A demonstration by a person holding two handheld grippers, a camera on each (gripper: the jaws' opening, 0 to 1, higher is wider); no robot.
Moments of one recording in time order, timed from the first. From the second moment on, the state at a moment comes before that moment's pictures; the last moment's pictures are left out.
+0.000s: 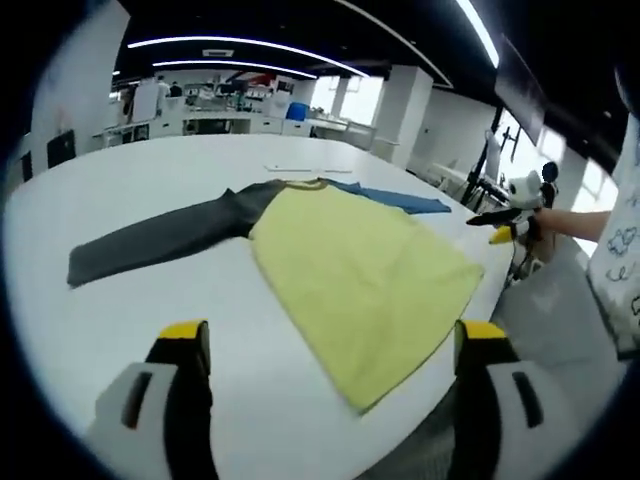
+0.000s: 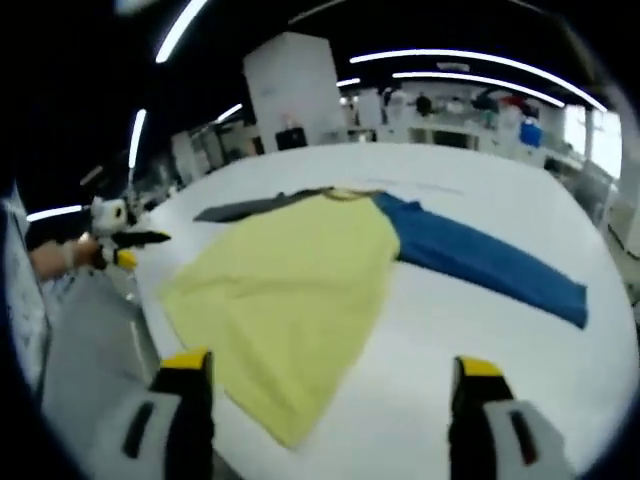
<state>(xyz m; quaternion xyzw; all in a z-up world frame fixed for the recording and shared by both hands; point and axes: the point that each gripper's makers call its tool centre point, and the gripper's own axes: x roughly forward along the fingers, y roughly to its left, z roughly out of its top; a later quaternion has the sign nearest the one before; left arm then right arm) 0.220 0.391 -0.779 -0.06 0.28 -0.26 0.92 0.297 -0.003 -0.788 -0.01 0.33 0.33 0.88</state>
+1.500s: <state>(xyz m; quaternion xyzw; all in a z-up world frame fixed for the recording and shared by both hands) 0.209 0.414 -0.756 -0.14 0.26 -0.18 0.94 0.463 -0.241 -0.829 0.10 0.32 0.00 0.94</state>
